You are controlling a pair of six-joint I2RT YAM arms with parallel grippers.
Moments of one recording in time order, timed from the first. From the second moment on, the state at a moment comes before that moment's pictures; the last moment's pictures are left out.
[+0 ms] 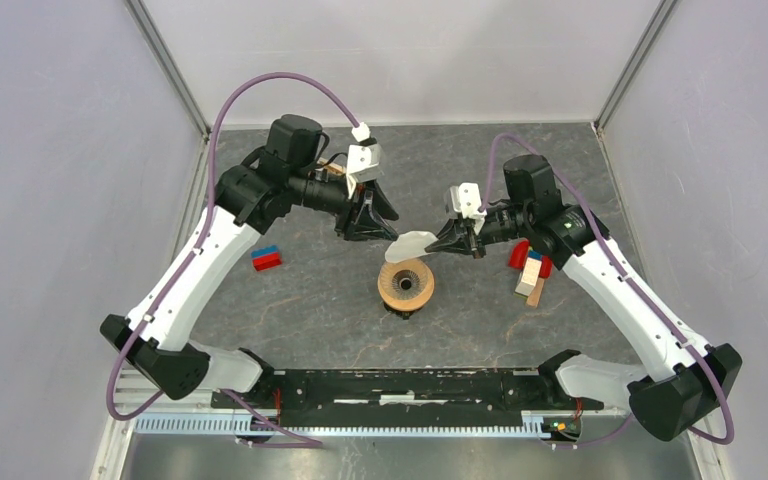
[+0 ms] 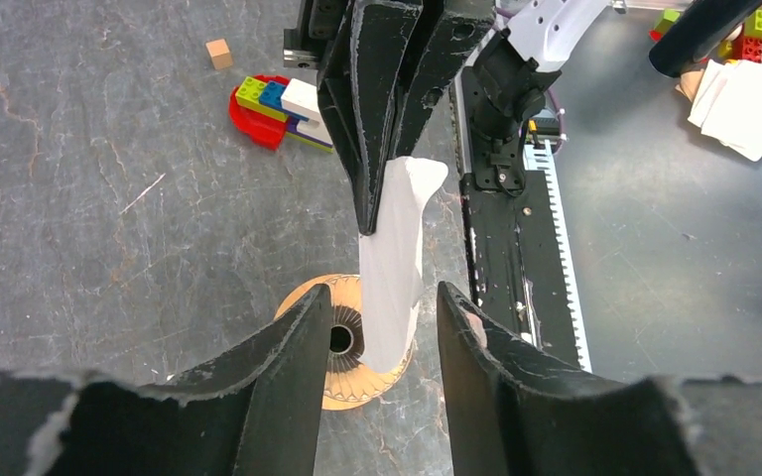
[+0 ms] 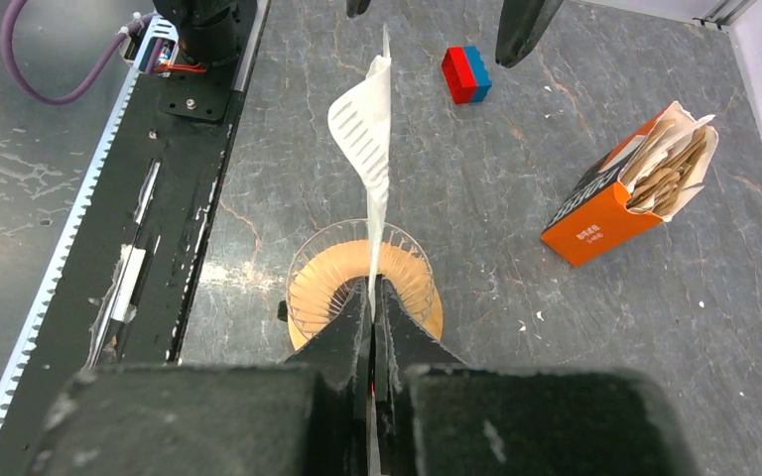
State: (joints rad) left arm -0.58 1.36 1.63 -0.86 0.96 0.42; right arm 0.49 1.17 1.19 -0.63 -1.03 -0.72
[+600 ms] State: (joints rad) left arm -0.58 1.37 1.61 -0.79 0.94 0.42; right arm 0.49 1.17 1.18 -0.60 -1.04 -0.70
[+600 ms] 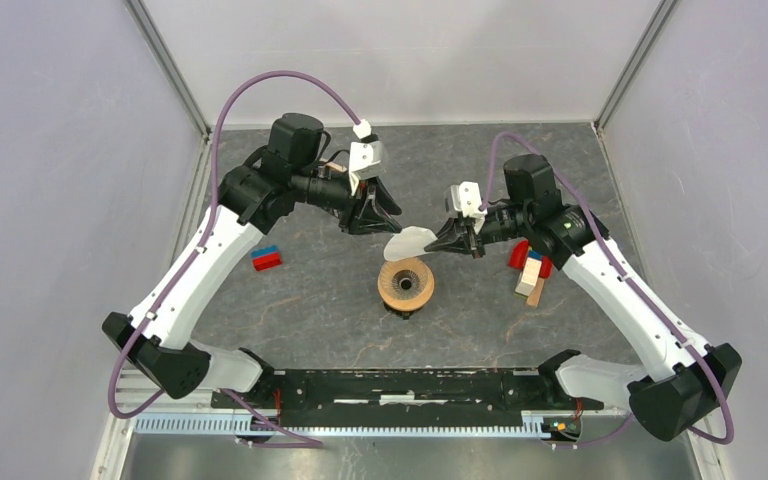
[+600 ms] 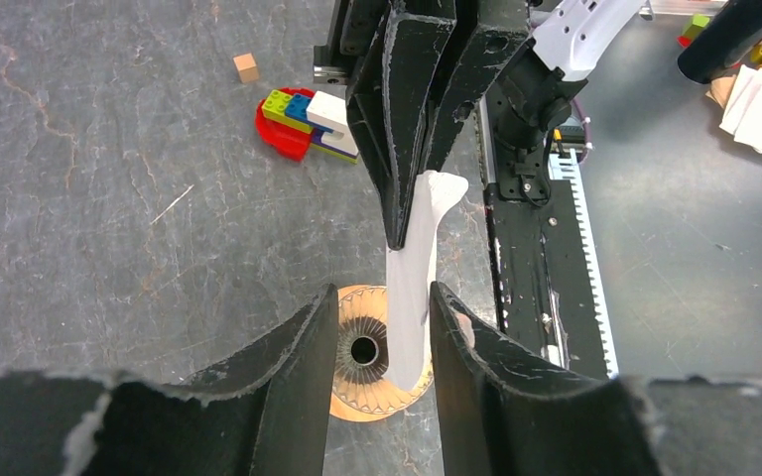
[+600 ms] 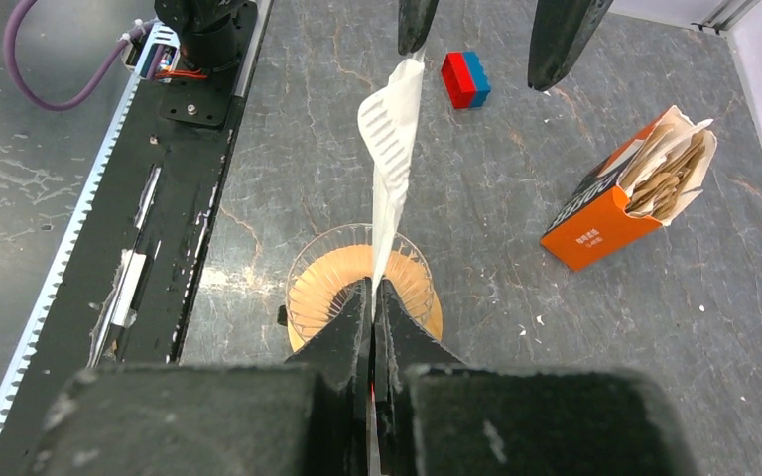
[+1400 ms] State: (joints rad) left arm -0.59 1.37 1.57 -0.77 0.94 0.42; right arm 0.49 1.17 1.18 -0.58 -1.04 -0.65
